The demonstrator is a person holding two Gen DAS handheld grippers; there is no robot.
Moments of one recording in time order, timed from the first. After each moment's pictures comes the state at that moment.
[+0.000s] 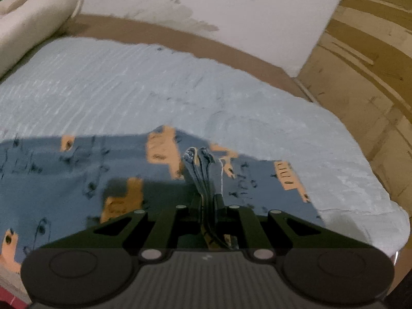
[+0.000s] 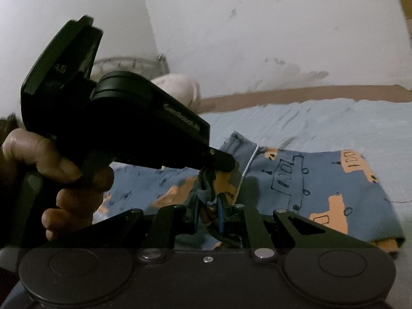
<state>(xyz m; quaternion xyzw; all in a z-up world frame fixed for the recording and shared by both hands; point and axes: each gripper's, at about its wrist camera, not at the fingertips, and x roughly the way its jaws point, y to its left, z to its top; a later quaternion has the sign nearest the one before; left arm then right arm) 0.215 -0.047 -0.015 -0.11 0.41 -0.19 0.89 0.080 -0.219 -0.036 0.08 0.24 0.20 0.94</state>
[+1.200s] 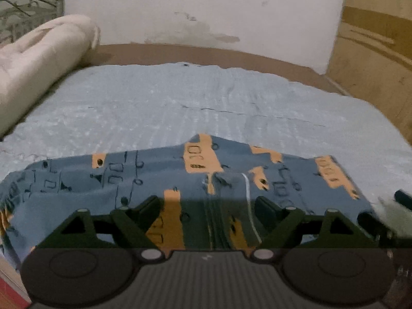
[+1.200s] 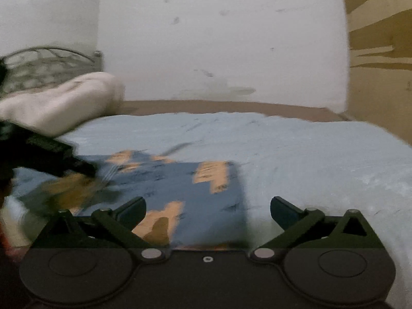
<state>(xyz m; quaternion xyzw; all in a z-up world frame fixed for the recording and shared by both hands) 0.219 -0.064 -0.033 -0.01 0.37 -0.09 0.92 0.094 -0.290 -0.048 -0.01 0.22 0.01 0.98</state>
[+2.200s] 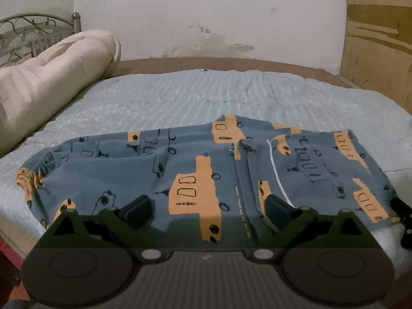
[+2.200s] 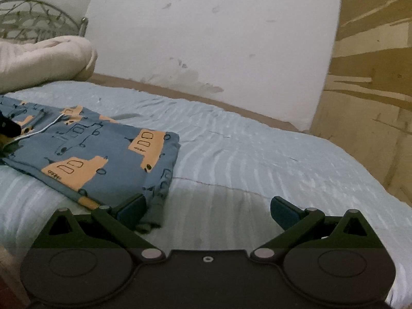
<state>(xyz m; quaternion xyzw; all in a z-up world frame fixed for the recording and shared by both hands) 0.166 -0.049 -0.059 0.02 0.33 -0.05 0.94 0.080 -0.311 -0.087 -0.12 0.22 -0.07 0.97</state>
